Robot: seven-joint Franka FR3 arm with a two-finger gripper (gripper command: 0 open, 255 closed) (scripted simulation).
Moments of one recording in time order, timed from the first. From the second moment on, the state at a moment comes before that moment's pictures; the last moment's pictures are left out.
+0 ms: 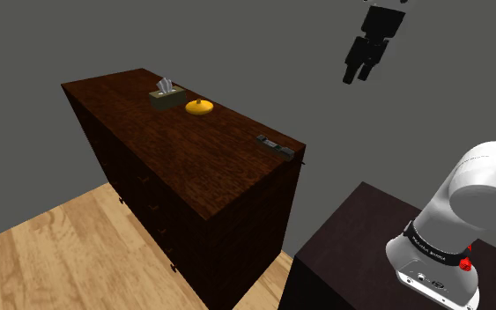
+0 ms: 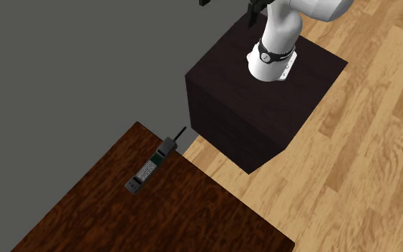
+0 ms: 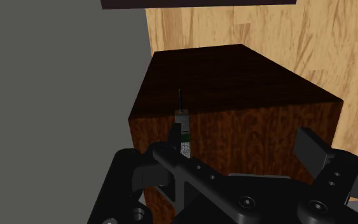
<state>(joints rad) -0.01 -0.76 -0.07 -2.32 0.07 1.65 -0.04</state>
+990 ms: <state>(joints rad) 0.00 -0.40 -0.07 -2.39 0.04 2.04 -0.11</state>
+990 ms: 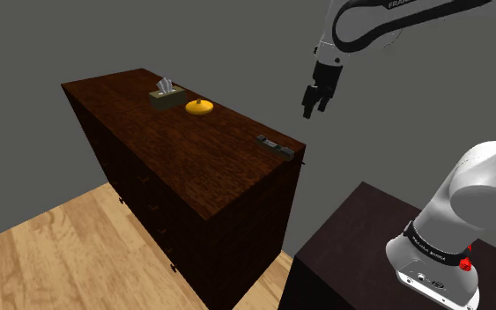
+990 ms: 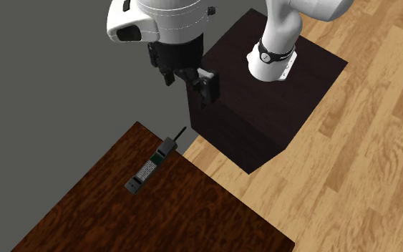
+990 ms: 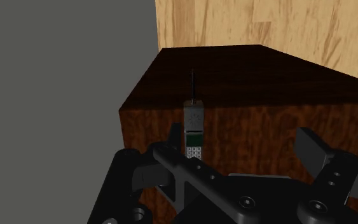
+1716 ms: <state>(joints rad) 0.01 0.02 -0.07 -2.27 0.04 2.28 -0.15</state>
